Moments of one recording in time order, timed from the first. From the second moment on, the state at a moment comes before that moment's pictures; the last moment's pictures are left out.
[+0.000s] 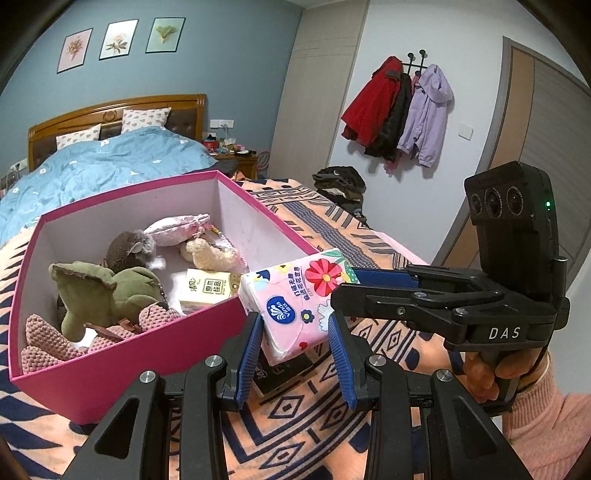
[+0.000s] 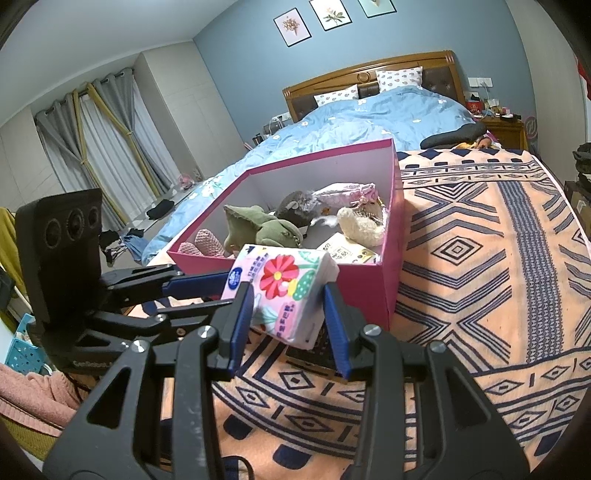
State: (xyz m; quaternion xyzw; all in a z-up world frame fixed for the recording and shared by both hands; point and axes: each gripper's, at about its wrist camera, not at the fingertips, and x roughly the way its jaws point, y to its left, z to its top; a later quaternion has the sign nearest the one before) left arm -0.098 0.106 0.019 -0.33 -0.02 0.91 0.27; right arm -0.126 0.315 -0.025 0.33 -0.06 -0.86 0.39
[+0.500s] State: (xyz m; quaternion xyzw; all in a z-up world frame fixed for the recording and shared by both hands) left arm -0.103 0.105 0.025 -0.32 -0.02 0.91 0.26; right arm -0.130 0.312 -0.018 0.32 -0.06 -0.86 0.39
